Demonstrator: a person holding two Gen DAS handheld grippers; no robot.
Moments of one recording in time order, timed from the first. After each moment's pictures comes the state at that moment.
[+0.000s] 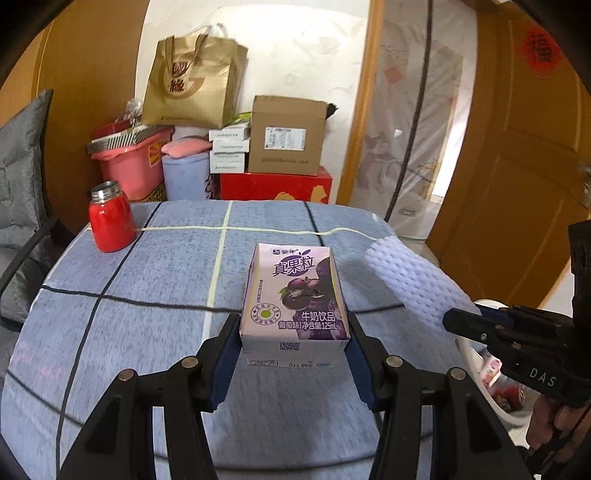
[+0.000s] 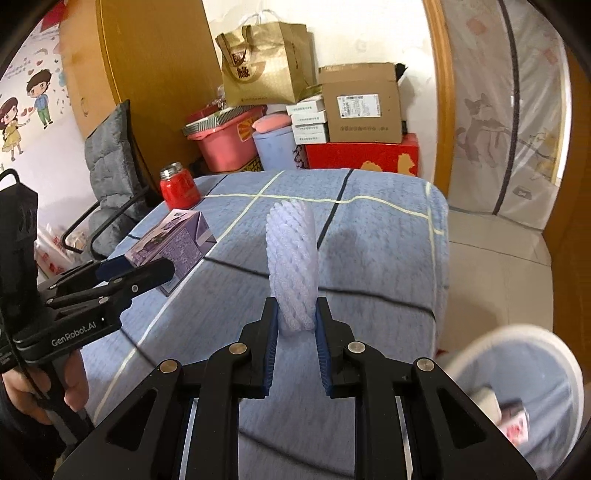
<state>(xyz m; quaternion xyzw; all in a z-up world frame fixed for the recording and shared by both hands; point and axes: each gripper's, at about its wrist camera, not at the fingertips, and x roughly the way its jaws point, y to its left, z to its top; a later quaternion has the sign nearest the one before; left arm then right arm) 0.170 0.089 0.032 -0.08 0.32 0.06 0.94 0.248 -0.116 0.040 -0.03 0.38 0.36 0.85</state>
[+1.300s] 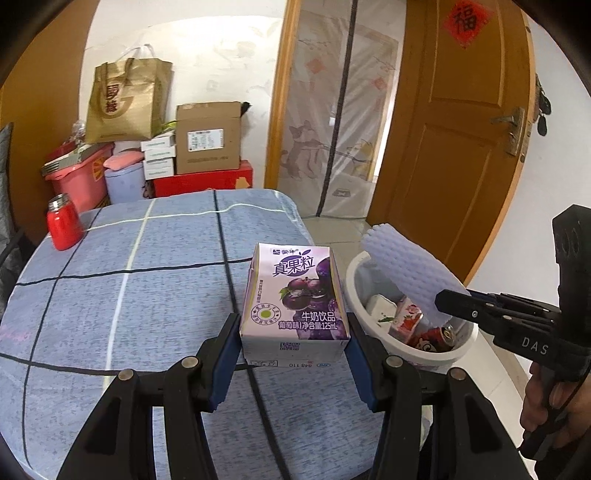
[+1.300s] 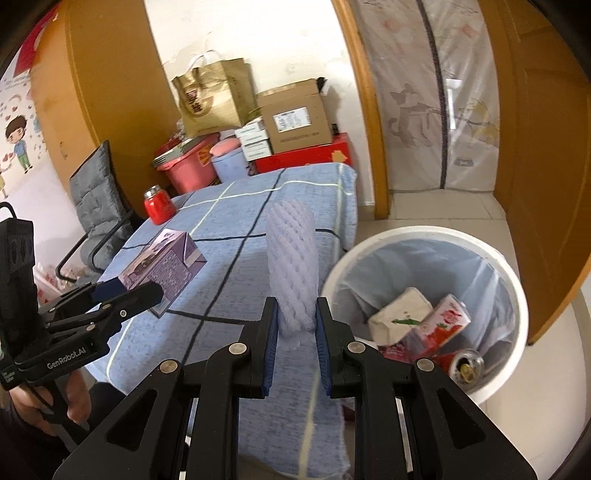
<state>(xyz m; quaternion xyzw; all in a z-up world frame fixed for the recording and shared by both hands) 0.098 -0.029 0.039 -0.05 0.32 -0.05 0.94 0.169 -0.256 0.044 0.04 0.37 0.28 0.89</state>
